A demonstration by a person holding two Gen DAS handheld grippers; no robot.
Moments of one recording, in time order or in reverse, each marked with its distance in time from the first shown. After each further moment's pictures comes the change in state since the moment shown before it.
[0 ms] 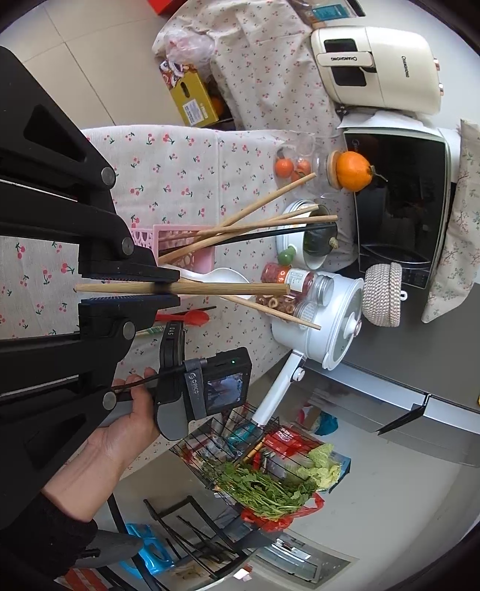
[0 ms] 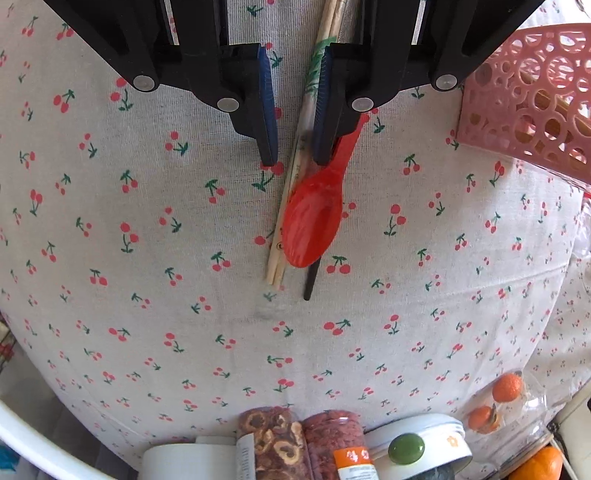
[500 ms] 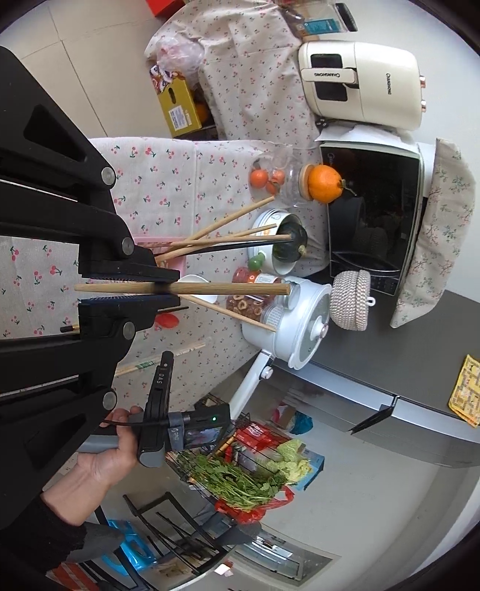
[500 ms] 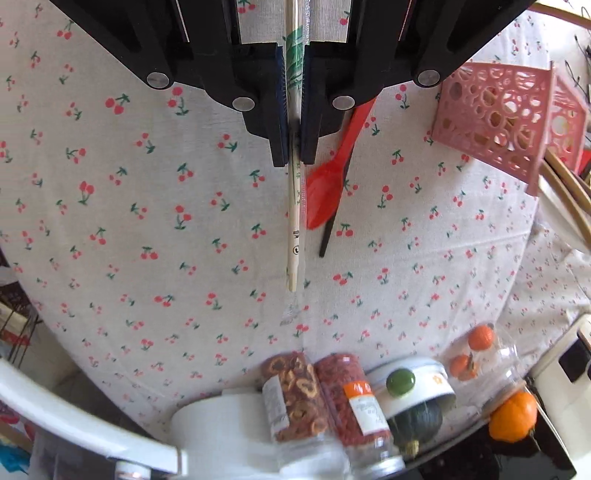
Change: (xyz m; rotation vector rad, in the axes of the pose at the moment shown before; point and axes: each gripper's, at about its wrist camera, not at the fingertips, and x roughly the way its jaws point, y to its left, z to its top) left arm -0.043 0.008 0.014 -0.037 -0.122 -0.012; right arm -0.064 -0.042 -0.012 0.058 -0.145 0.108
